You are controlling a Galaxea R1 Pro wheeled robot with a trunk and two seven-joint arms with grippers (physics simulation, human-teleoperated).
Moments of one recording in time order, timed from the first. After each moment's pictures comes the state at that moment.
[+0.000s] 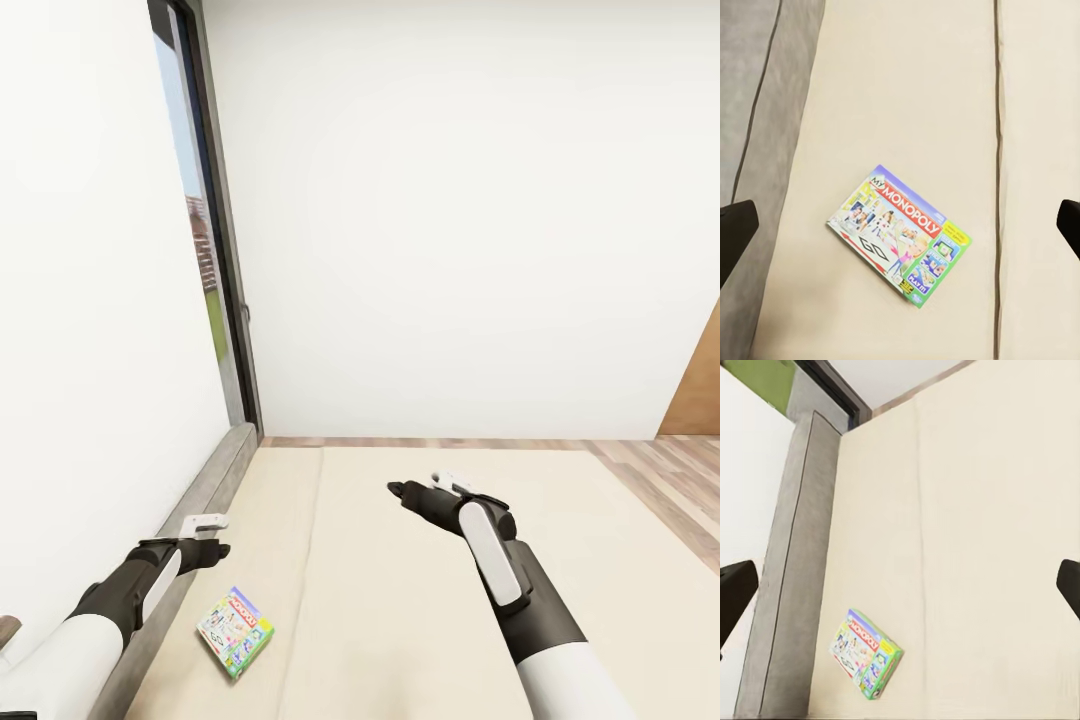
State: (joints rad) left arm -0.68 0.18 -0.01 -0.54 0.09 0.47 -0.09; right arm -0.55 0.10 0.11 -1.21 -0.71 0.74 -0.27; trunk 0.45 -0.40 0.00
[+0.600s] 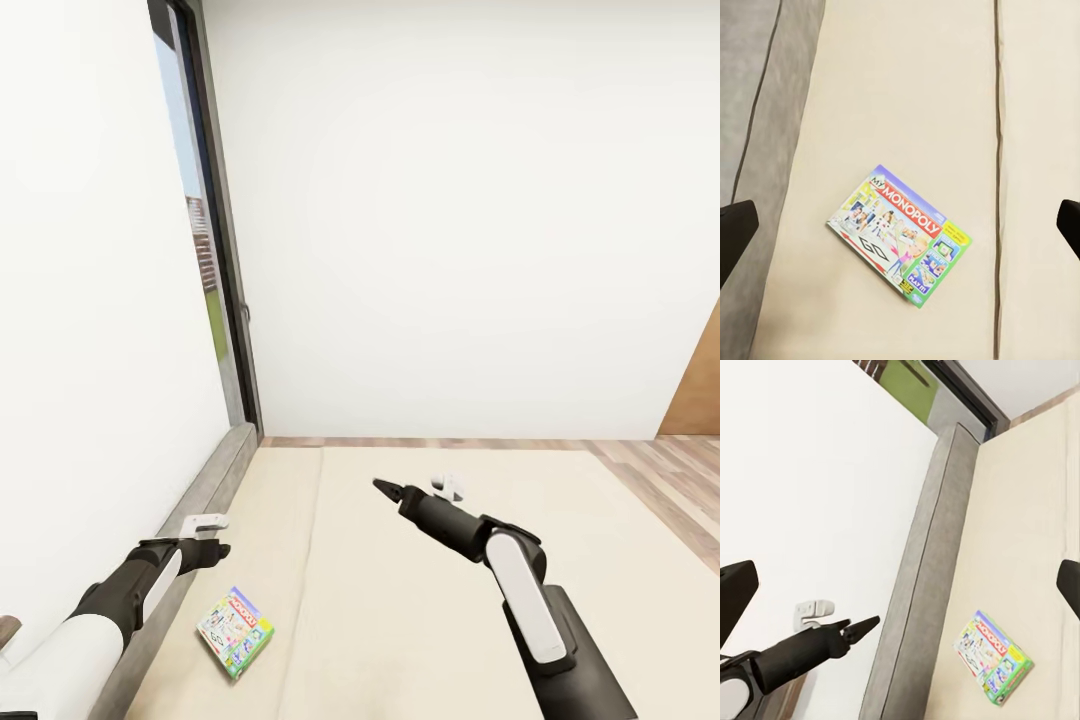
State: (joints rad) left arm -0.68 0.18 -0.01 -0.54 0.09 0.47 -0.08; right arm -0.39 0.06 0.11 -1.44 -0.86 0.75 0.02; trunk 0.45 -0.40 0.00
